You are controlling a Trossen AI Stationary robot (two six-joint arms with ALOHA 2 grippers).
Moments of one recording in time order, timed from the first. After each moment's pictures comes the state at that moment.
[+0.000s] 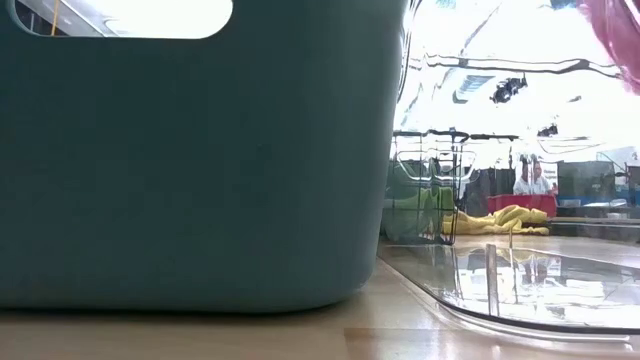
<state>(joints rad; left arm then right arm) 0.45 1.29 1.33 -0.31 0.29 -0.09 0.60 1.12 1.52 -1.19 0.27 1.20</state>
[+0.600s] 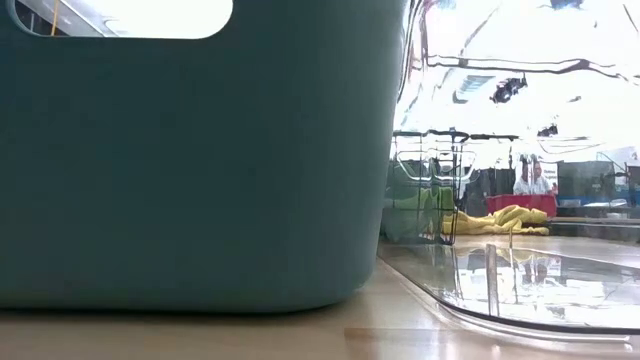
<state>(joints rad) 0.45 1.25 1.33 -0.28 0.32 -0.09 0.39 1.22 1.64 -0.44 0.18 0.38</state>
